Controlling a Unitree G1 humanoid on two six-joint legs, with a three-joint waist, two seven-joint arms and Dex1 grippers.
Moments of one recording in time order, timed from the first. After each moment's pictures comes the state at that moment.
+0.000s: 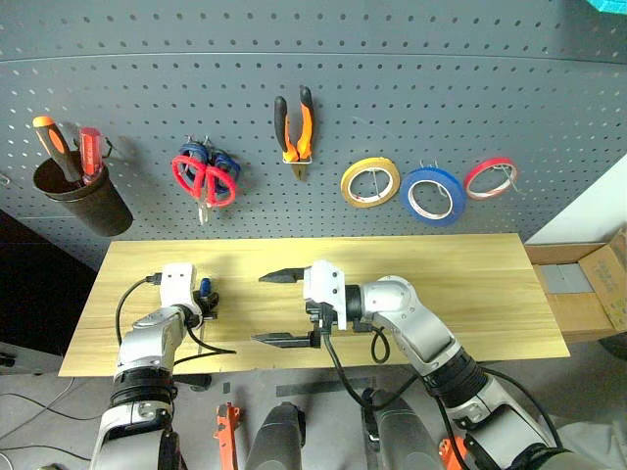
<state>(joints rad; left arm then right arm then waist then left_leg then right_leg) -0.40 0.43 0.26 0.48 -0.14 0.61 -0.31 -0.53 -0.11 0.49 0.05 0.14 0.10 0.95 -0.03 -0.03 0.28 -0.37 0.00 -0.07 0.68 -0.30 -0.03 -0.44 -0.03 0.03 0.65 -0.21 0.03</state>
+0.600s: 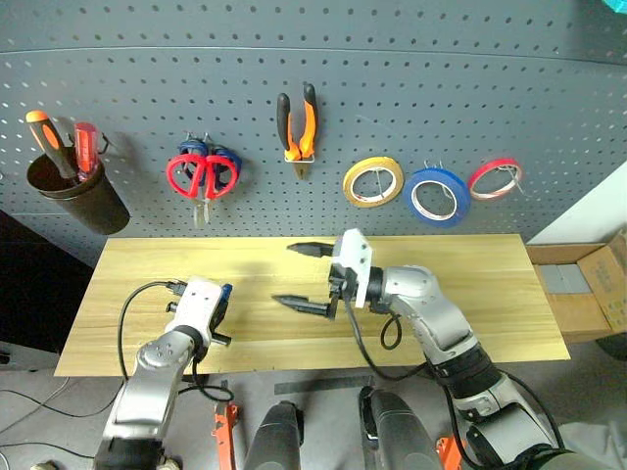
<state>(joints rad) 0.04 0.49 0.08 -0.24 0.05 0.49 -0.27 -0.52 -0.11 0.28 -0.02 0.27 0.25 0.84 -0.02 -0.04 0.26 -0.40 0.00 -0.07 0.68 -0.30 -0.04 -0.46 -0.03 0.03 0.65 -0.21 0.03</state>
